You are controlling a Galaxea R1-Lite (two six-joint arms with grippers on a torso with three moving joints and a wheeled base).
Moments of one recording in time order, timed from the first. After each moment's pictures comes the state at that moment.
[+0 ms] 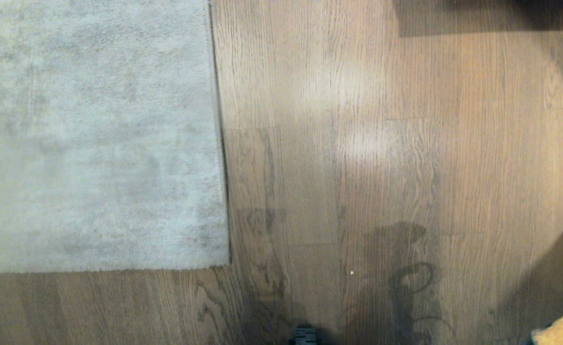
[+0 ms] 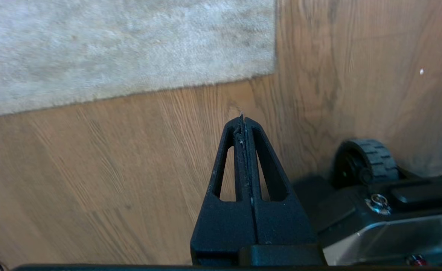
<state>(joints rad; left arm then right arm) 0.00 0.35 -0.13 0.05 -0.14 0.03 0.01 0.00 0.00 0.00 0.07 -0.13</state>
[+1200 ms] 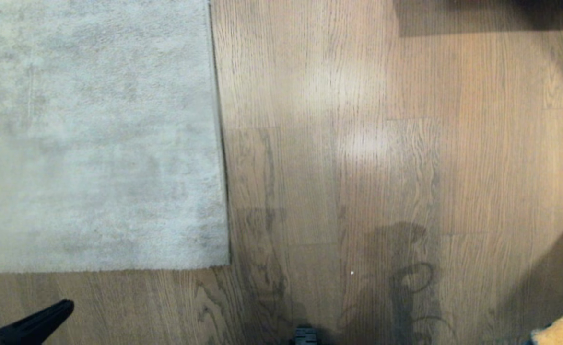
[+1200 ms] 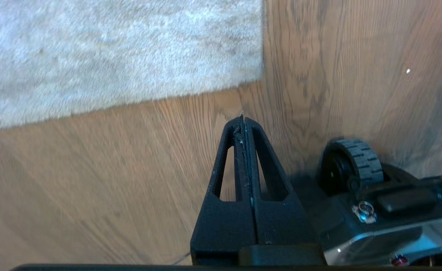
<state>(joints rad) -0.02 0.73 -0.21 -0.16 -0.19 0.04 0.01 0.00 0.00 0.00 0.07 -0.13</state>
